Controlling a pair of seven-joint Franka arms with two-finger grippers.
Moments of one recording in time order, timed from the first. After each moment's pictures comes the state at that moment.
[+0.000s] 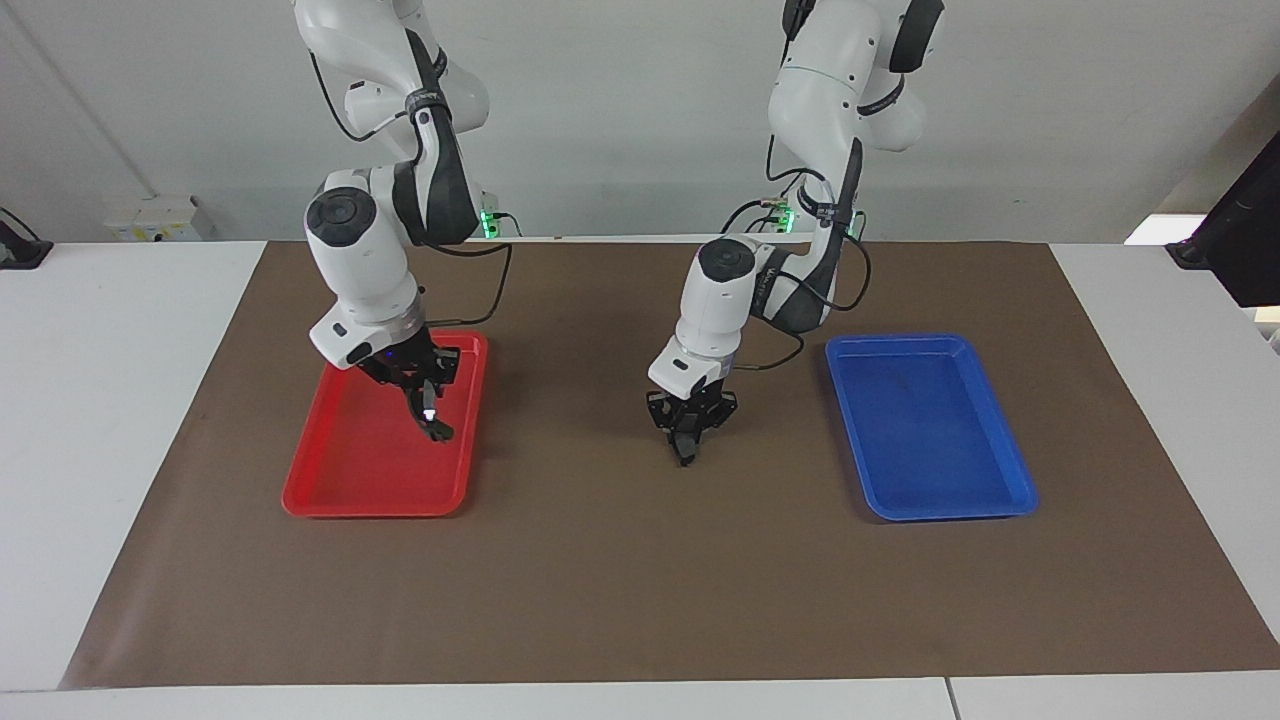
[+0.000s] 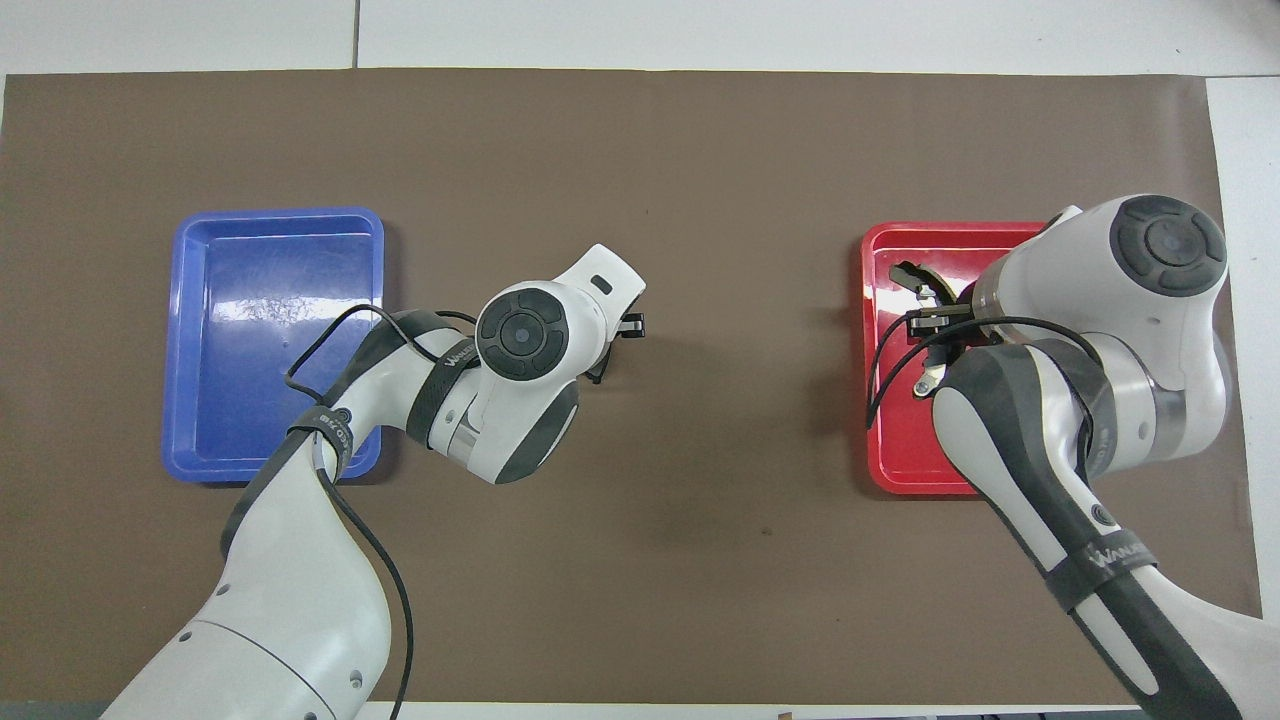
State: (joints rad) left arm -0.68 0.43 0.03 -1.90 0.00 2.54 -0.62; right arm 0.17 0.08 -0.01 -2.05 -0.03 2.12 0.18
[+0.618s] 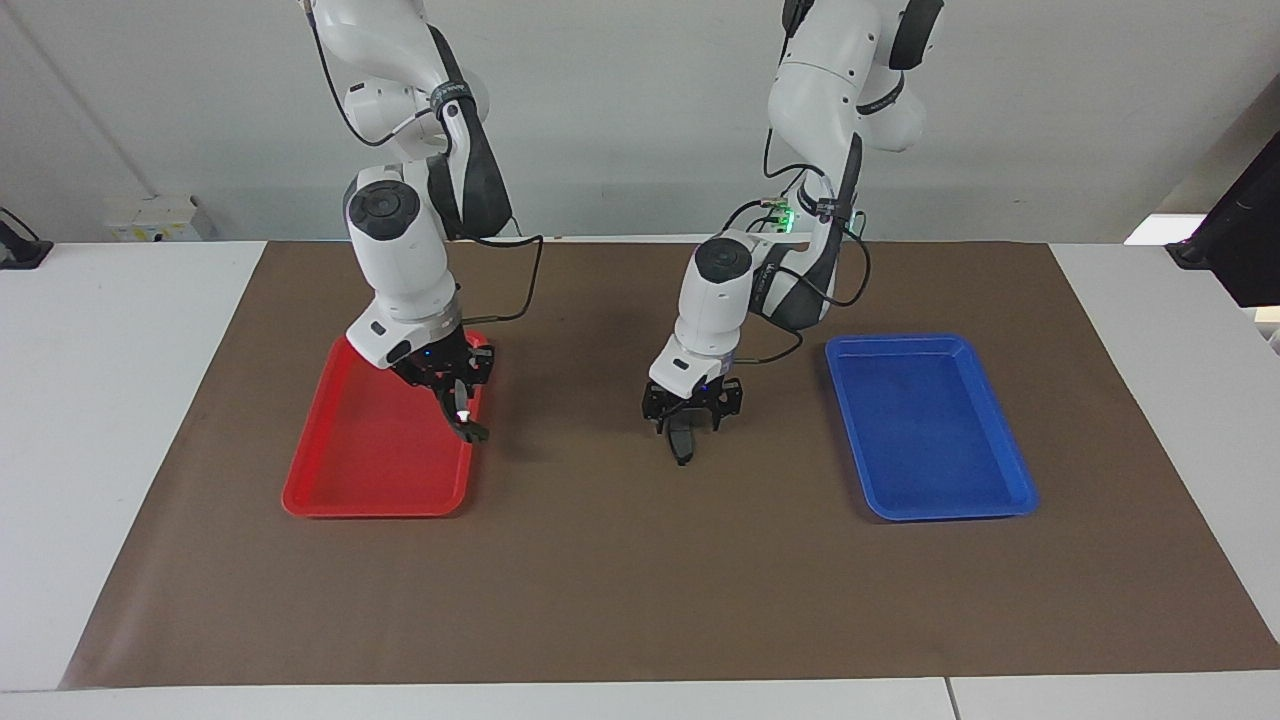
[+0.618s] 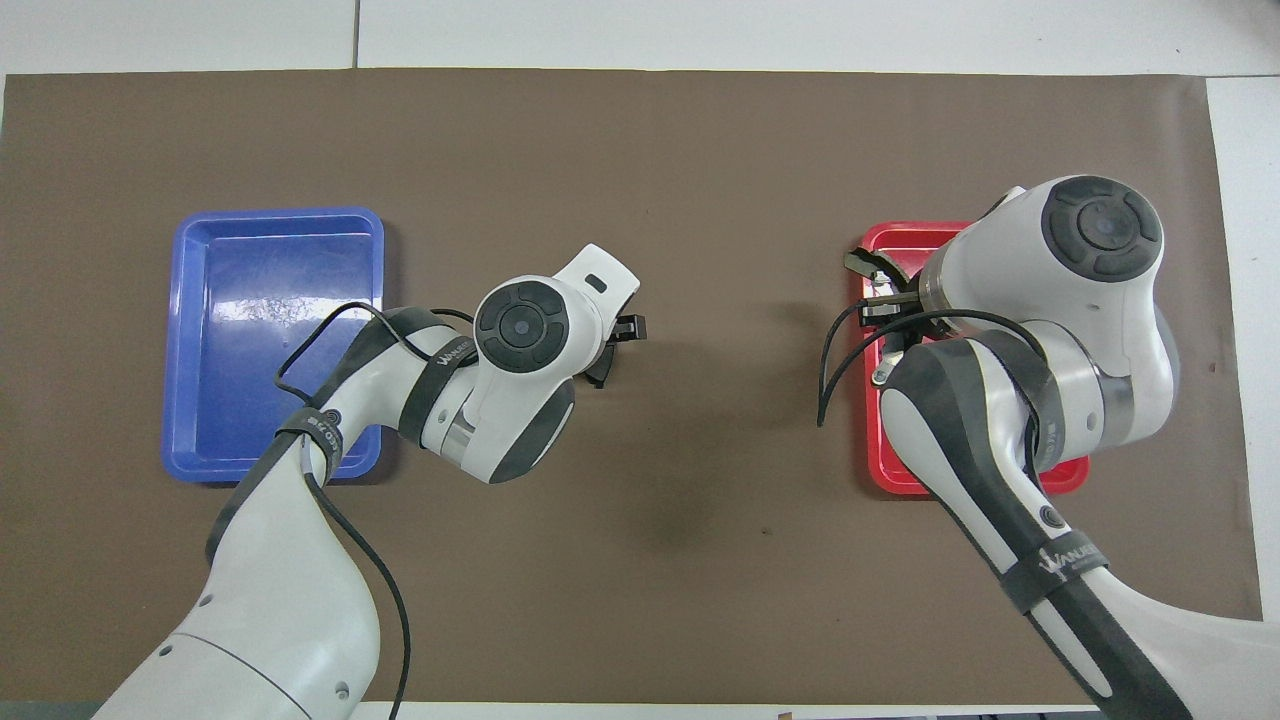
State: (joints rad) left arm -0.67 0.38 0.06 -1.89 -0.01 2.43 -0.64; right arm 0.21 0.12 0.01 -1.98 -0.02 2.11 0.21
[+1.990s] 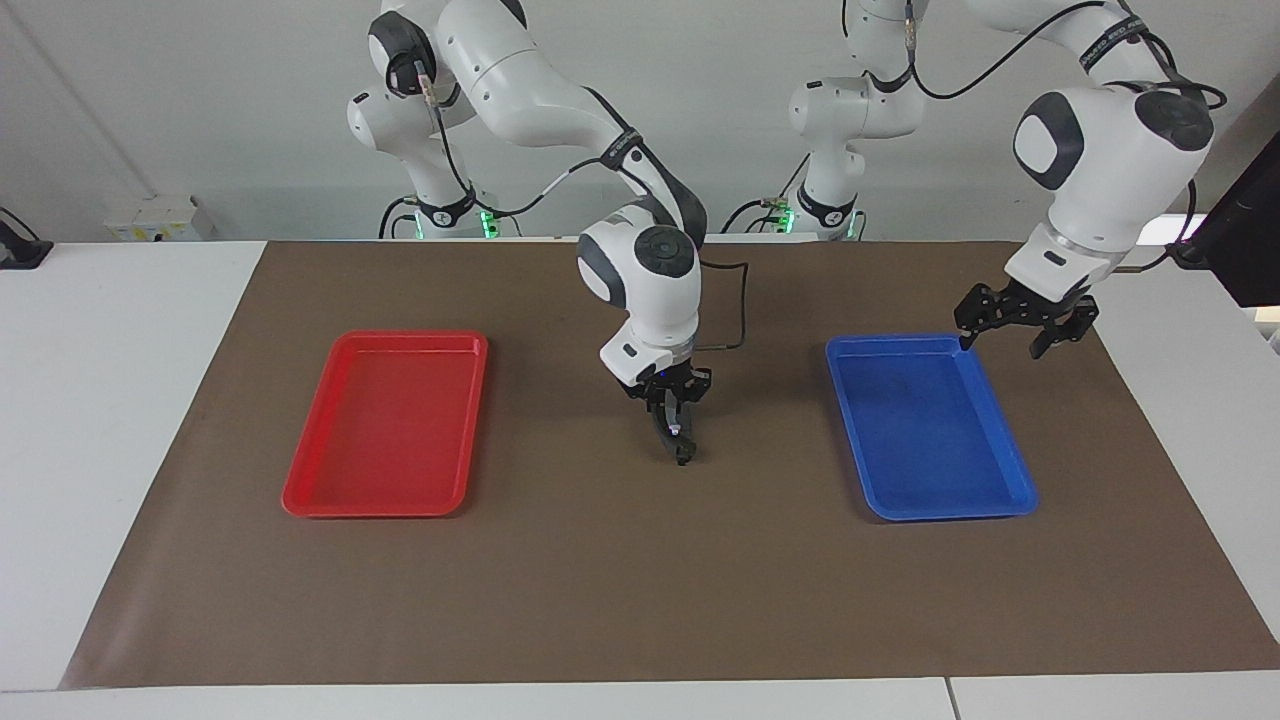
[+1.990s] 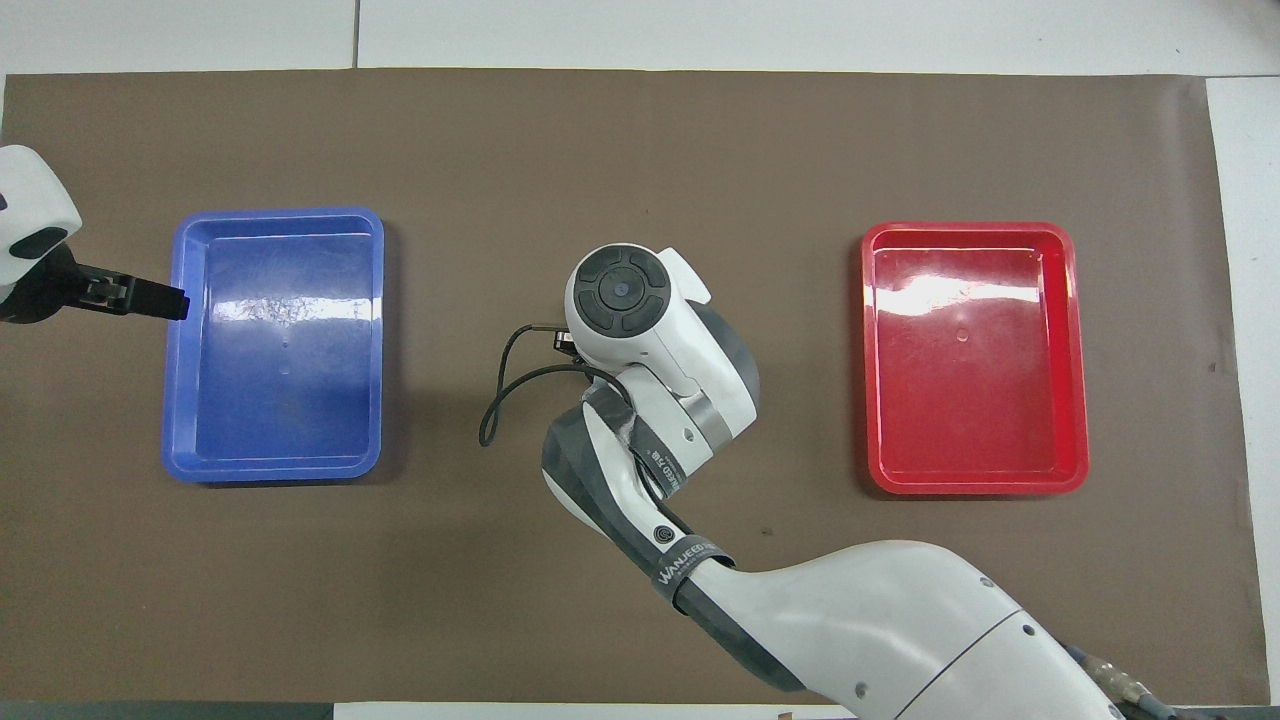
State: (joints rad) left arm -0.06 -0.02 0.08 -1.85 0.01 1.89 0.26; right arm 0.60 0.55 0.05 -1.58 -0.01 2.16 0.80
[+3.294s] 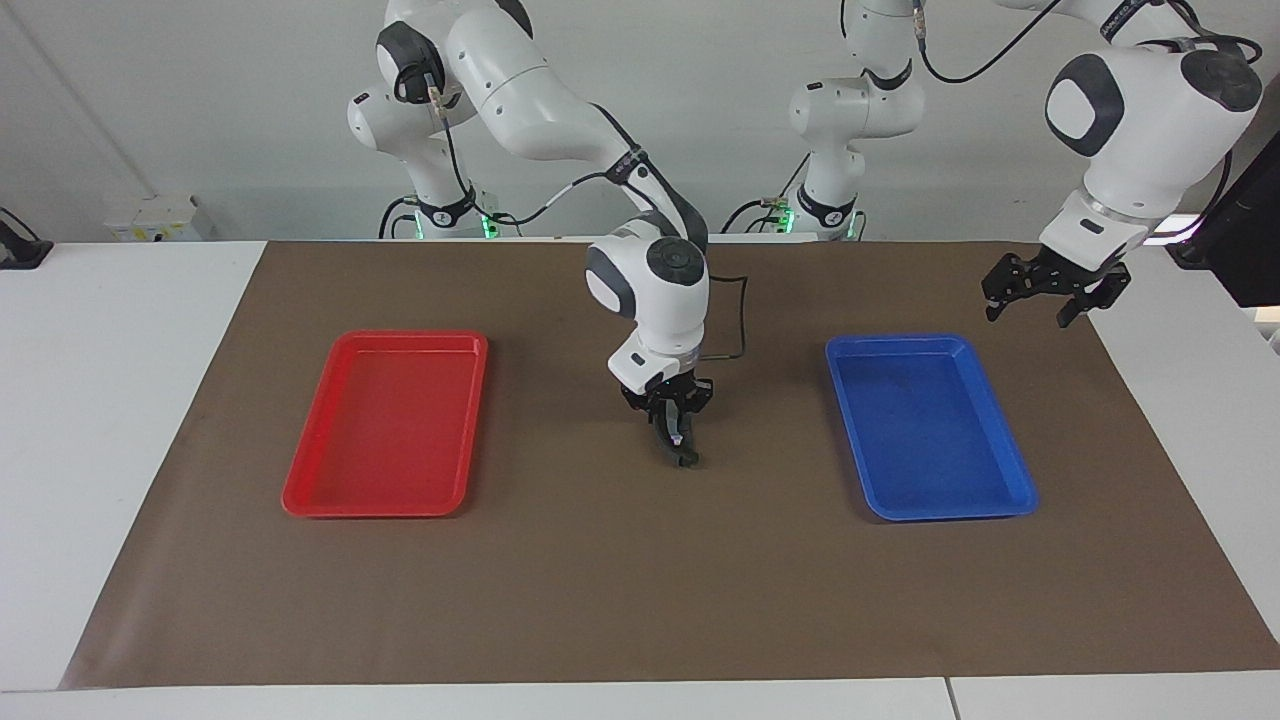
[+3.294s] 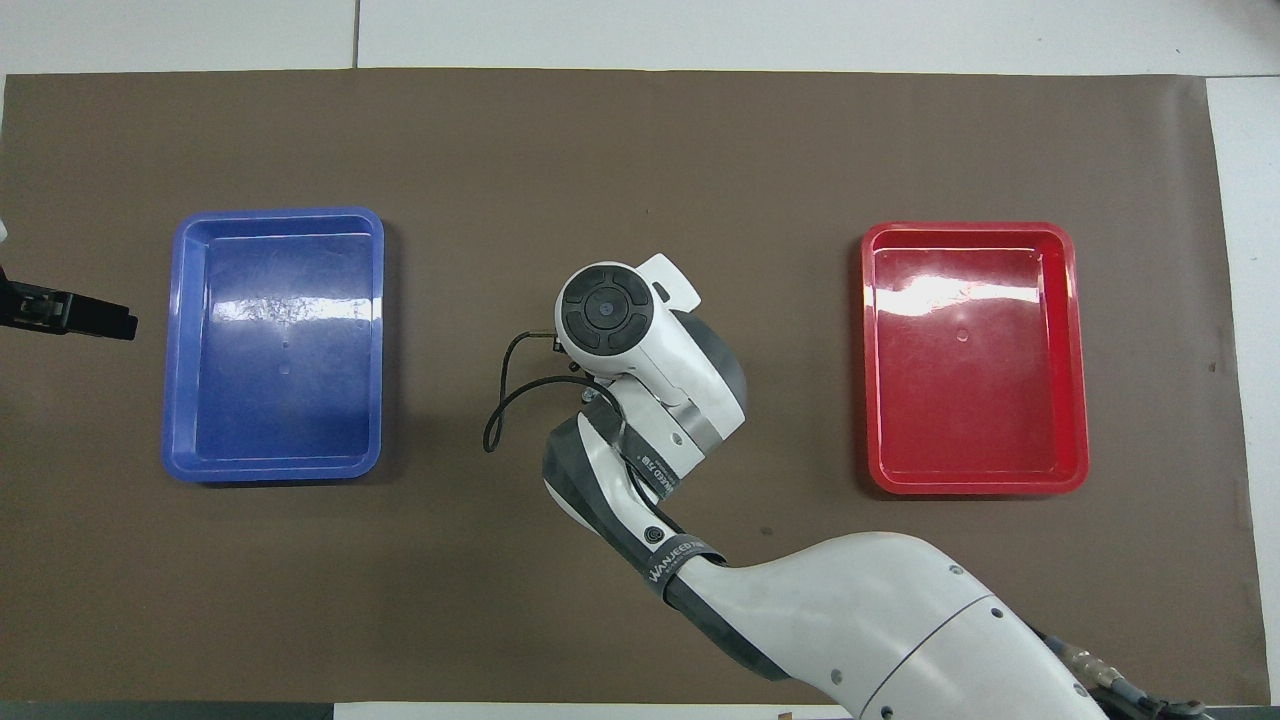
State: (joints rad) left arm -0.03 -0.04 0.08 -1.83 0.02 1.80 0.27; right arm 0.61 0.58 0.05 -1.59 -0.07 2.22 0.80
